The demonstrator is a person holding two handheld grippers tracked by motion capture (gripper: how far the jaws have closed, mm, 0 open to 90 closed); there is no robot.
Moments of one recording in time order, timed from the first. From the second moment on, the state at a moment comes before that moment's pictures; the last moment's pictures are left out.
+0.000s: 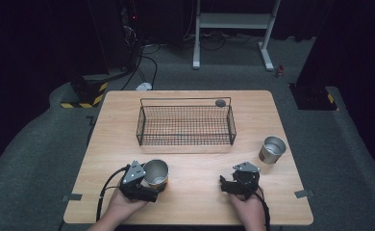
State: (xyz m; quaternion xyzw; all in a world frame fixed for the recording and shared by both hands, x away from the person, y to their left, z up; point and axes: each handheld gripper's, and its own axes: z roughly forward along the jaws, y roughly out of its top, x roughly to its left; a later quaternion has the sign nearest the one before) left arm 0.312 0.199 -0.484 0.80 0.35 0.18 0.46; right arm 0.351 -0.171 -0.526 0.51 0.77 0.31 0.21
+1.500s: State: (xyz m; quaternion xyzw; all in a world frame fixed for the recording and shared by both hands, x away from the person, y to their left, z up) left arm 0.348 0.198 -0.434 0.76 0.36 0.20 0.50; right arm 0.351 -0.171 -0.526 0.51 0.77 0.31 0.21
